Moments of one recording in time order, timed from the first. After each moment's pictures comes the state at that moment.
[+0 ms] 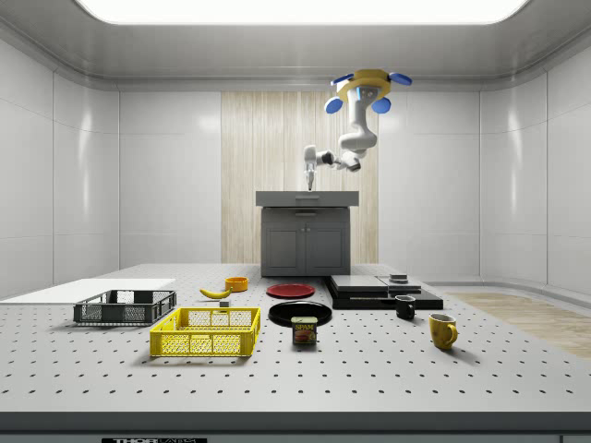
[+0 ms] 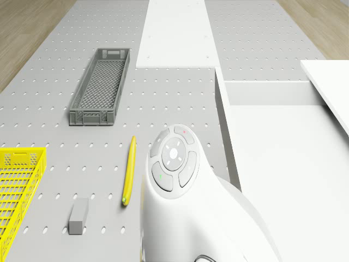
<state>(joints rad) -1.25 -1.52 1.19 -2.78 -1.95 1.66 1.69</state>
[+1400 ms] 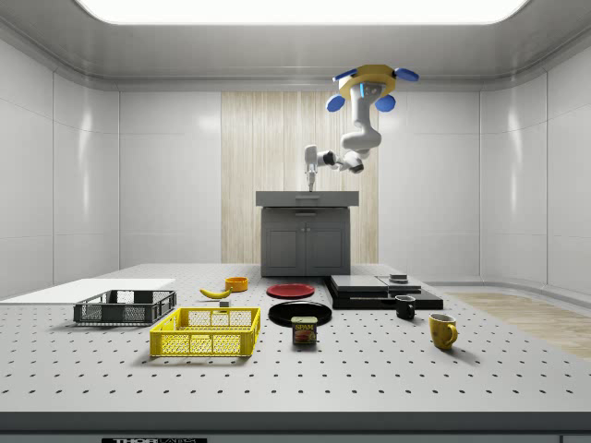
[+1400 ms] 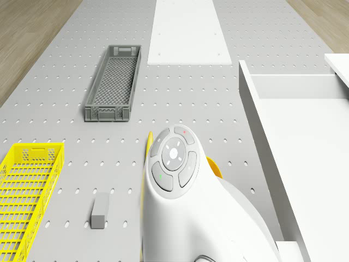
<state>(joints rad) -1.28 -1.57 1.21 -2.79 -2.00 1.57 1.73</state>
